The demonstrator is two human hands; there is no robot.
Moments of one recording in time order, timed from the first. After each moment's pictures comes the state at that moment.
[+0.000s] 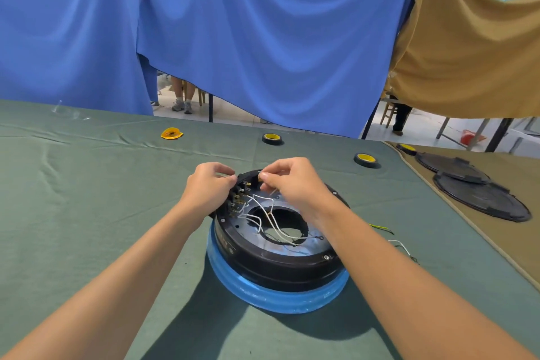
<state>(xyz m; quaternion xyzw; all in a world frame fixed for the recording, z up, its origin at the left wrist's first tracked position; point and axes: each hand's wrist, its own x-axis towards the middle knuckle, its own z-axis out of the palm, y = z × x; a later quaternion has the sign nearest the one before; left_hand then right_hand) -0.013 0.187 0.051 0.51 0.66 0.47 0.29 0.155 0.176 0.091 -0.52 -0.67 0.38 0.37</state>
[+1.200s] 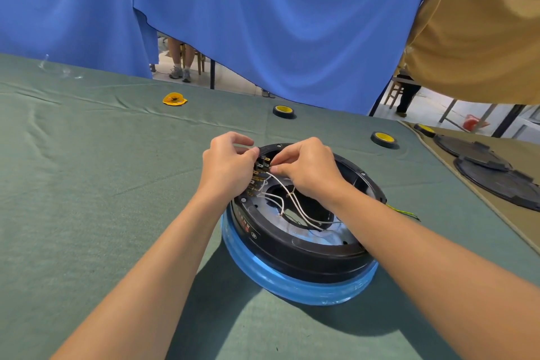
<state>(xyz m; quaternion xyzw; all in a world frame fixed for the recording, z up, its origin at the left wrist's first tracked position) -0.002 0.190 0.038 0.48 0.62 0.55 0.28 0.138 0.204 0.065 -0.58 -0.73 0.23 0.30</state>
